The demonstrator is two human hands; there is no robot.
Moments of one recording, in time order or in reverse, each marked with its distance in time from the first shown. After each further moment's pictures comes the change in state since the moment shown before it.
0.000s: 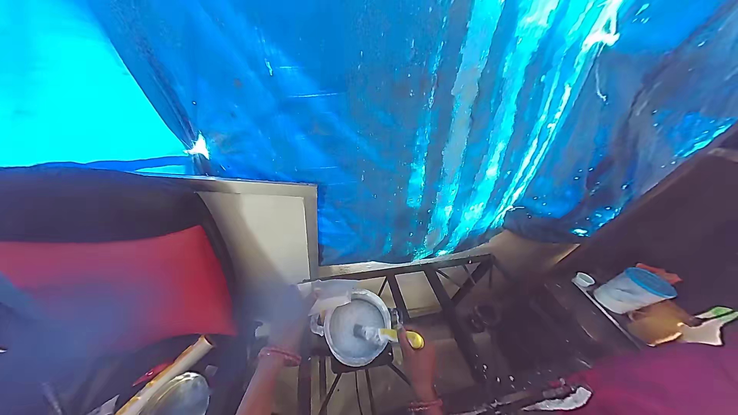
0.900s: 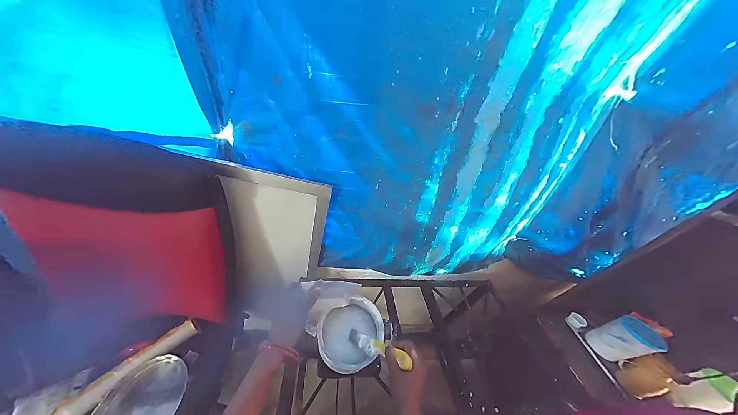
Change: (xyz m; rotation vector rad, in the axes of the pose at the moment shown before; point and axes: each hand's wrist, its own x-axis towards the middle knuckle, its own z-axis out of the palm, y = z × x) left_hand 0.003 -0.014 0.005 -0.010 0.033 0.043; right_hand -0.011 -0.011 -0.003 -0.041 -0.033 -0.147
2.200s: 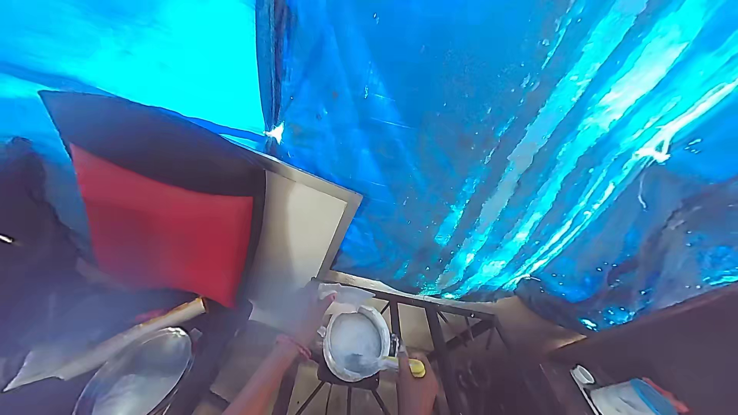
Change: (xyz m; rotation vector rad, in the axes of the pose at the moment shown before) left_hand -0.007 0.000 -0.013 -0.032 -0.010 -0.005; right_hand 0.010 -0.017 0.006 -0.051 0.044 0.010
